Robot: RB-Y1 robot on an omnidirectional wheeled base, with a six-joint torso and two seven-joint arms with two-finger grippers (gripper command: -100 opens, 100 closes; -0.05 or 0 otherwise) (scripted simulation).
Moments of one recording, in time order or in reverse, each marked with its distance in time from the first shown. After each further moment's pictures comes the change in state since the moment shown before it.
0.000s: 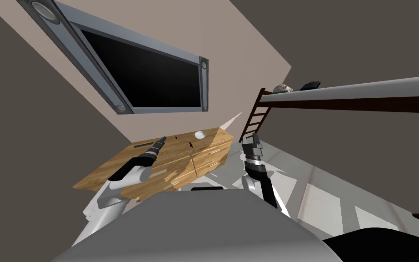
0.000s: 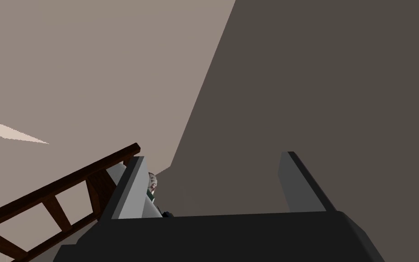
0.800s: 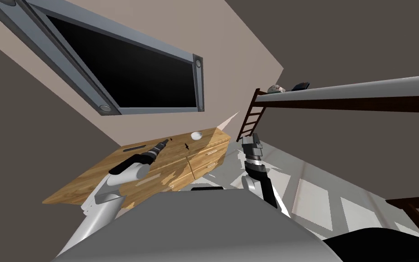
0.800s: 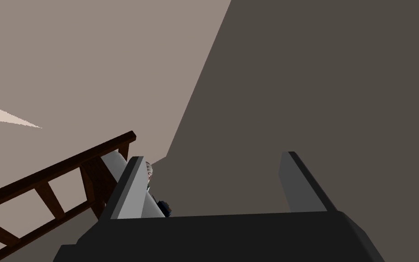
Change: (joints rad) left arm -0.038 0.056 0.028 0.032 0.082 0.222 -0.114; right arm 0.000 0.000 0.000 0.000 0.000 0.000 0.000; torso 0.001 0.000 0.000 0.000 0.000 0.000
